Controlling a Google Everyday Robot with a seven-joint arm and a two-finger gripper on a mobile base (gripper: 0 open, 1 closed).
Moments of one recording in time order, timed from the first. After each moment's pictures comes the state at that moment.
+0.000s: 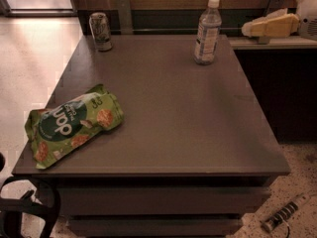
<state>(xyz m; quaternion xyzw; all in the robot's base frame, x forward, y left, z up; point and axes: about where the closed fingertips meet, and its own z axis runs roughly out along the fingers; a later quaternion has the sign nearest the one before) 0.658 -0.277 1.029 -0.32 0.67 0.11 0.65</state>
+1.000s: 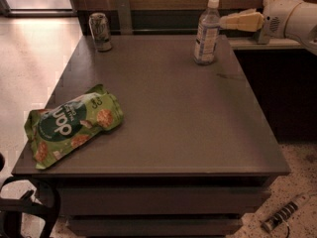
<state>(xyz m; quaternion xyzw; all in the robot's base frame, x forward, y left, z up) 0.757 -0.253 0.988 -0.26 0.69 0.17 0.65</state>
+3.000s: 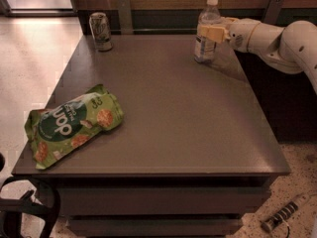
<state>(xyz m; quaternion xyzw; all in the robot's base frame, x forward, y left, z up) 0.796 -0.185 0.927 -0.28 0.67 0.25 0.64</state>
